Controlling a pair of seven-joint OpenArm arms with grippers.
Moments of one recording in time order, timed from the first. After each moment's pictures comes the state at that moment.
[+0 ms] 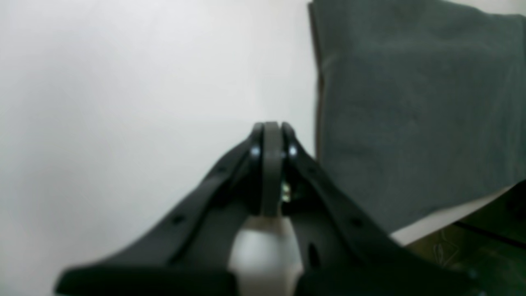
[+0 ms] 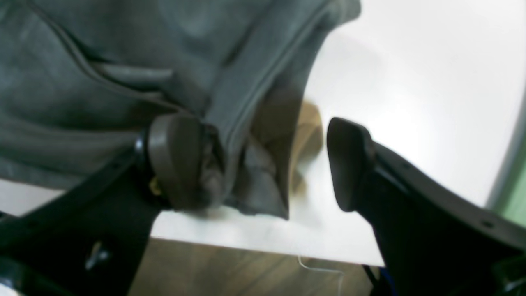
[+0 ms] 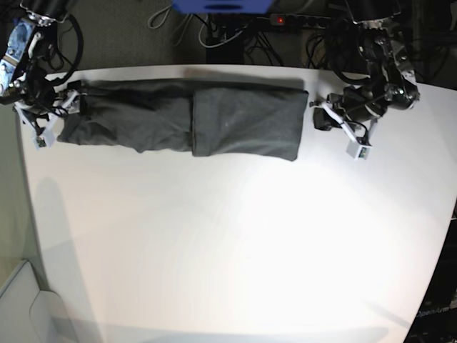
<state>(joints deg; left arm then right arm) 8.3 -5.9 -22.1 87.8 -29.4 -32.7 60.0 -10.6 12.4 34.5 91.3 16.6 39.9 -63.6</state>
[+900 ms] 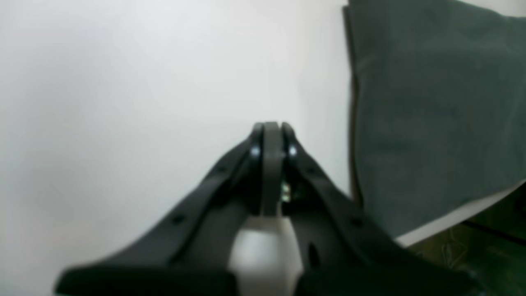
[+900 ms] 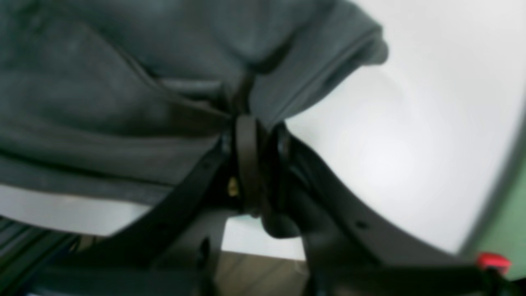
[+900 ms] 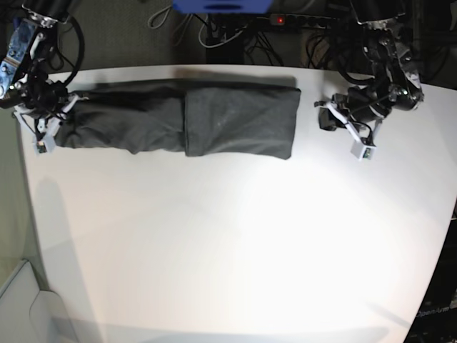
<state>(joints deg) 8.3 -7.3 -22.1 87.7 -29.4 -32.5 59.8 -10.0 11.3 34.0 96.4 15.8 39.9 -65.0</state>
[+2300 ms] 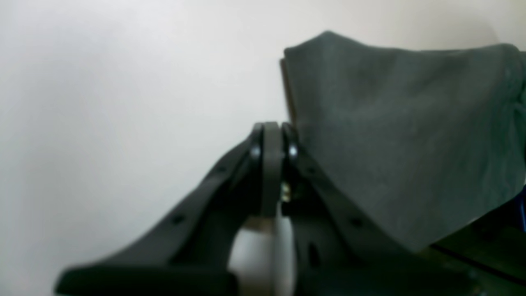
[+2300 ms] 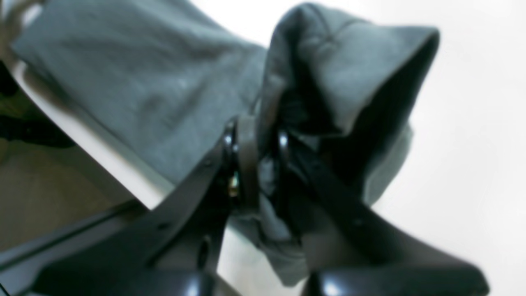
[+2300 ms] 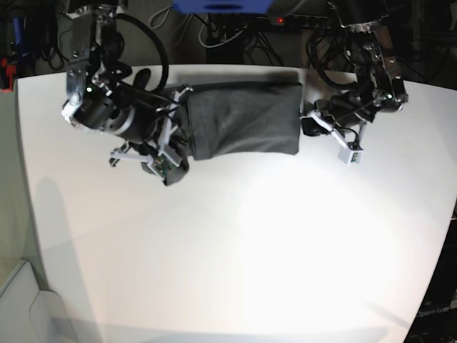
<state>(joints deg) 6.5 -1.9 -21.7 87.6 -29.2 -27.6 60.3 -8.4 3.3 -0.4 116.3 16.0 39.9 -68.8</state>
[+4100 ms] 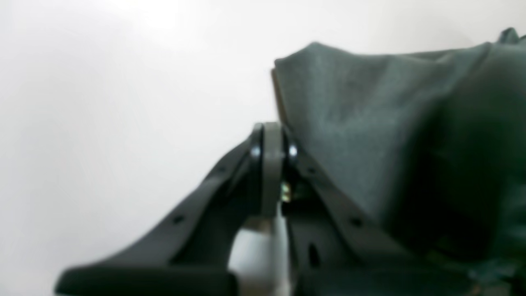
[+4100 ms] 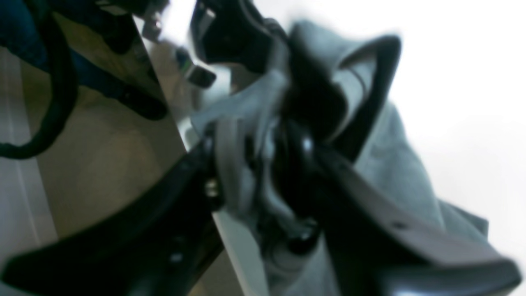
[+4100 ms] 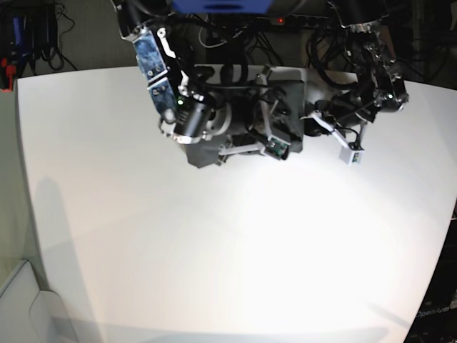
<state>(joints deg) 6.5 -1.9 -22.0 87.6 -29.4 -27.6 60.3 -1.8 -5.5 -23.9 102.7 15.1 39.9 -68.3</state>
